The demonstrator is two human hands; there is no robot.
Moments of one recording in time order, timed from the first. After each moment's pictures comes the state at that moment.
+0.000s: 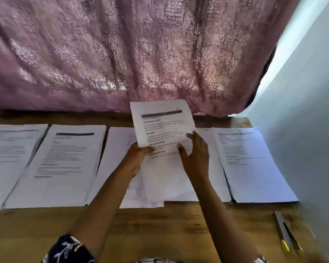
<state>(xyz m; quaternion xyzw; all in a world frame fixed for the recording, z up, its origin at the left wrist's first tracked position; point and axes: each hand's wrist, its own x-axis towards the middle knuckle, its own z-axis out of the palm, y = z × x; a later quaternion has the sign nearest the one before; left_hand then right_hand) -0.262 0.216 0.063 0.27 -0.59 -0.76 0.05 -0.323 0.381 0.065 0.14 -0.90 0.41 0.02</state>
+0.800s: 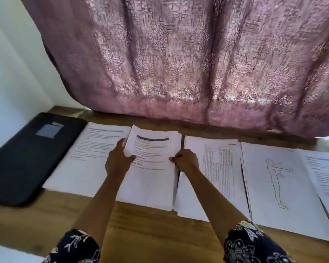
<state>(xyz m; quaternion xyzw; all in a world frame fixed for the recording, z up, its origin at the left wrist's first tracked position) -0.108 -0.042 0.035 0.48 -0.82 -0.30 0.12 -0.258 0.115 0.019 0.16 -0.89 0.34 -0.25</state>
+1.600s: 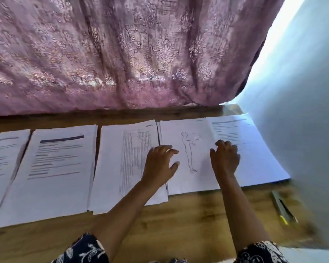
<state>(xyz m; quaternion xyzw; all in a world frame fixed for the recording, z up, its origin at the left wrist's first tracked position) -0.265 0.259 0.004 0.02 -0.96 -0.27 0.09 -0.360 0.446 0.019 -0.04 -0.99 0.08 0.07</state>
